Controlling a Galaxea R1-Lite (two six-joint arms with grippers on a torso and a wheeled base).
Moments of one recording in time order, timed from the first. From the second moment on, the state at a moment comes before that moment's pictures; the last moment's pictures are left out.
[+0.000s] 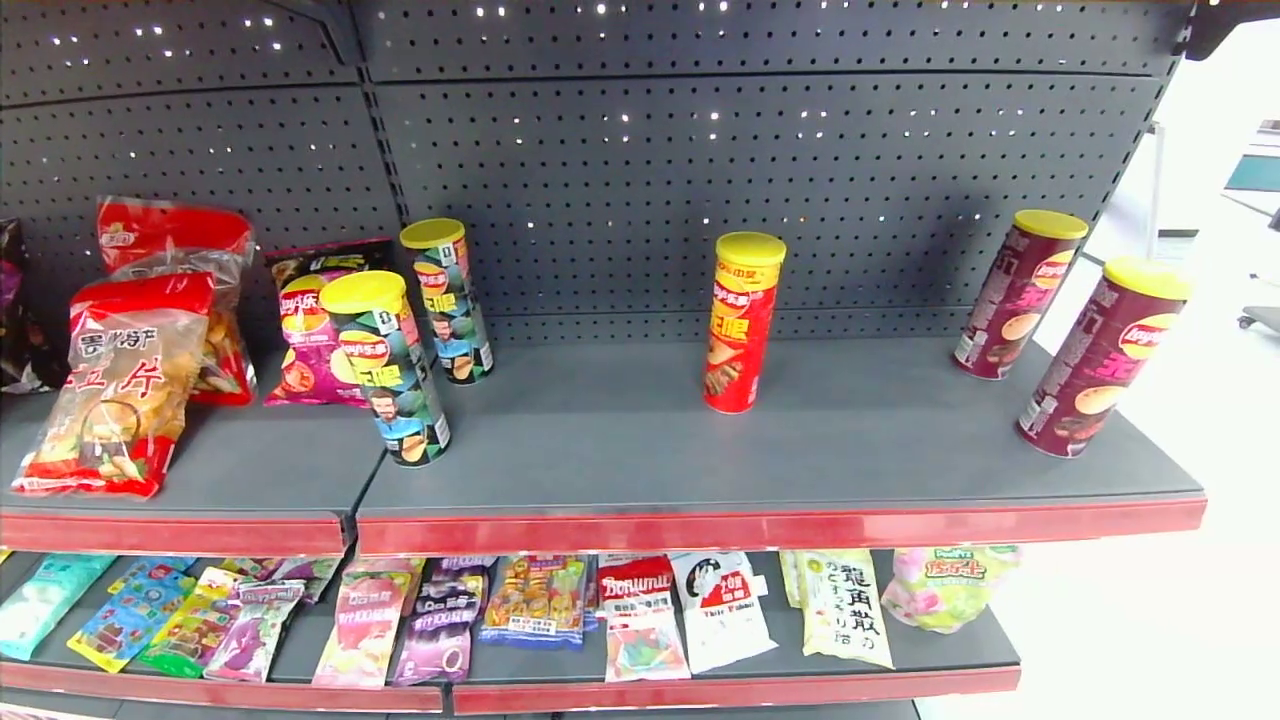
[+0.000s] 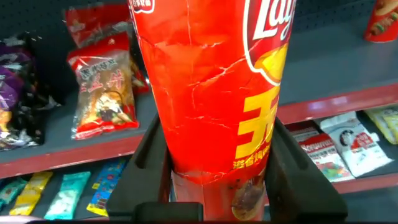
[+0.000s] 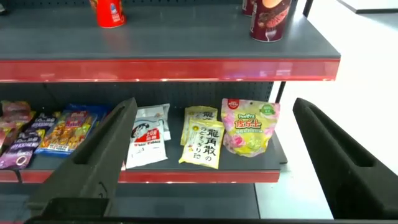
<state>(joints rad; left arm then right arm) 0.03 0.36 -0.46 0.10 -0.03 0.25 0.00 0.00 0.00 0.00 0.02 0.00</state>
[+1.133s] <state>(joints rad) 0.00 0.25 -0.45 0.21 -0.23 0.14 0.00 0.00 0.00 0.00 0.02 -0.05</state>
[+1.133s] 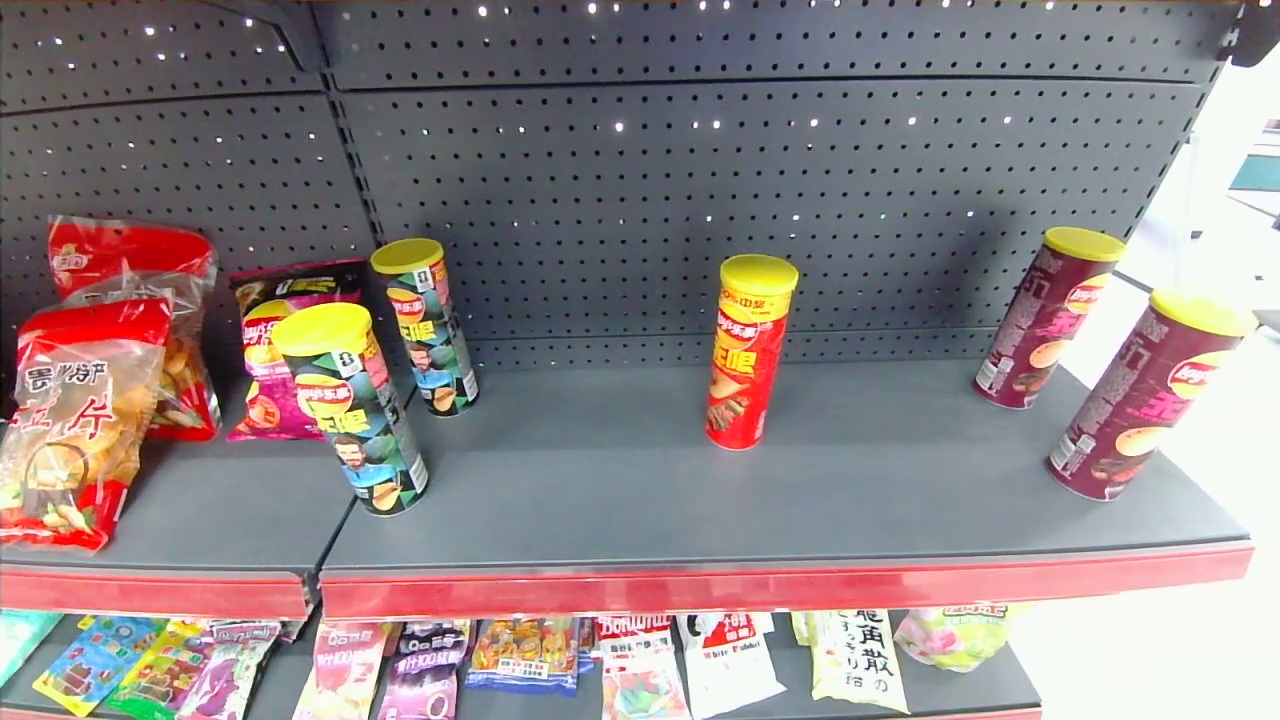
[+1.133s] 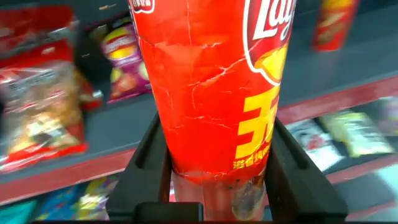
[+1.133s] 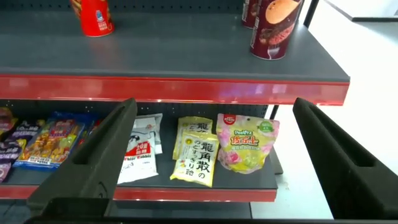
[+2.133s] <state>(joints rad) -0.02 0.48 -0.56 0.19 -0.33 0.16 0.14 0.91 -0.60 -0.11 0.31 -0.01</state>
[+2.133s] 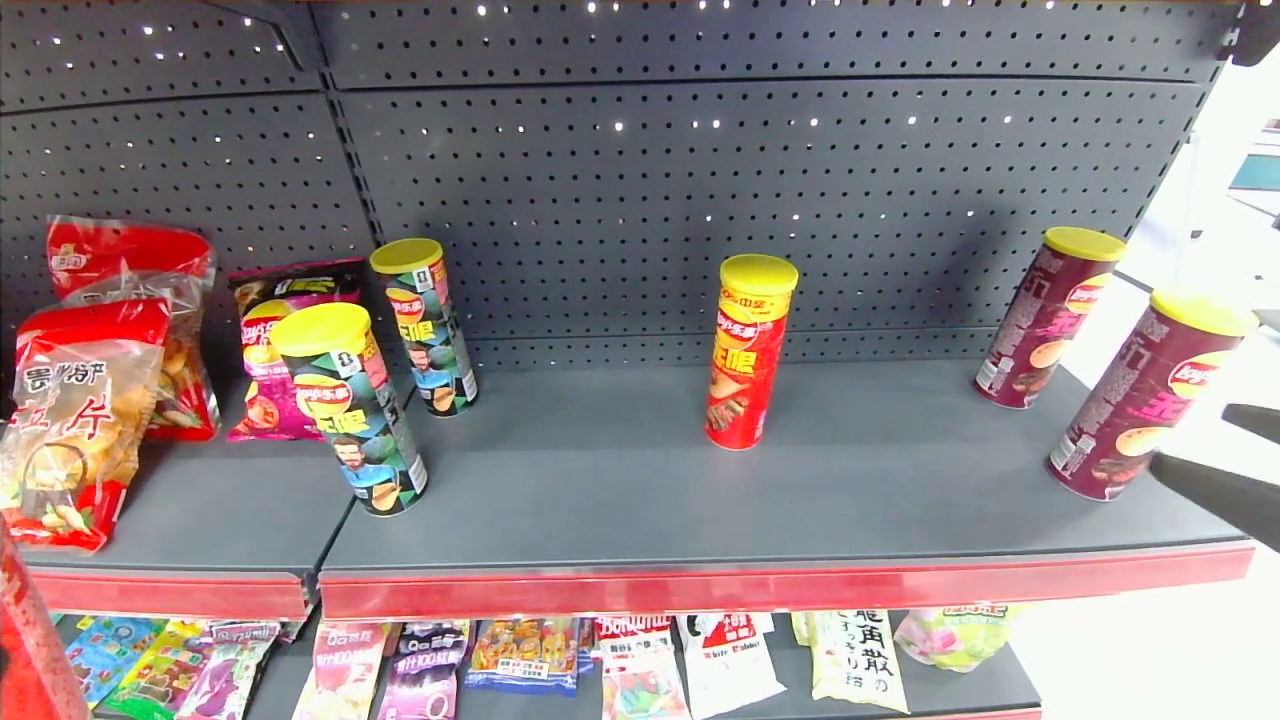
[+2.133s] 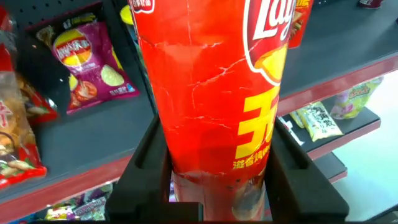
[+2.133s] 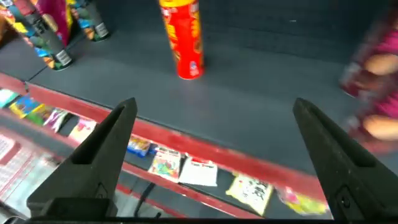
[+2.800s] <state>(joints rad) -0.02 0.49 -0.56 0.19 -0.33 0.18 0.30 1.63 -0.95 -0.40 0.32 -0.03</state>
